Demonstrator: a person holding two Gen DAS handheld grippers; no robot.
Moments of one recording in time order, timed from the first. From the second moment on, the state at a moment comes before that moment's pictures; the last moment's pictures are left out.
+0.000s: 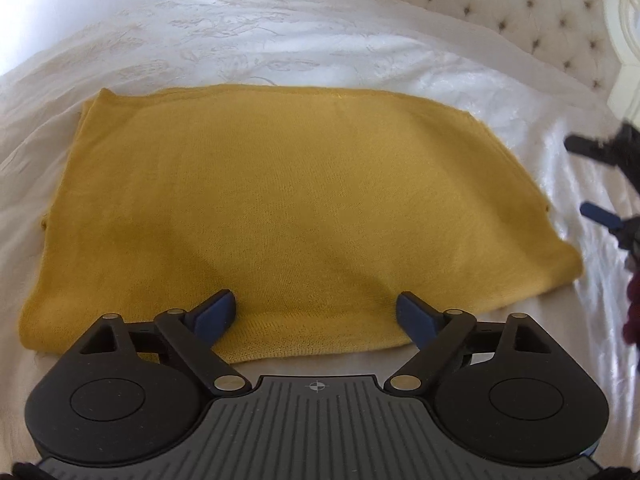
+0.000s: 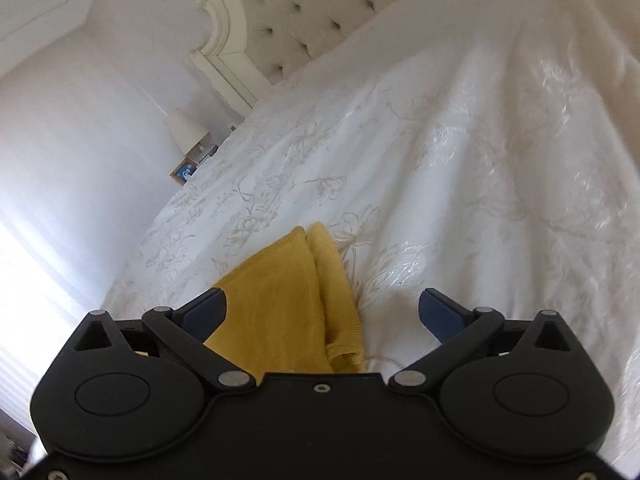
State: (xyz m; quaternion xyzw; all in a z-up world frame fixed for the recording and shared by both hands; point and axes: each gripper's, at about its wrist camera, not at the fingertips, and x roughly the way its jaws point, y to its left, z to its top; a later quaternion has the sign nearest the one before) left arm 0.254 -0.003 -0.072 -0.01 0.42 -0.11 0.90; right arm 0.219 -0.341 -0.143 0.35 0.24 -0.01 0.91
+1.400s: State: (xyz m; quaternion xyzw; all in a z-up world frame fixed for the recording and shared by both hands) left arm 0.293 -0.024 -0.070 0.01 0.46 -0.05 0.89; right arm 0.227 -0.334 -0.144 0.31 0.27 0.05 0.91
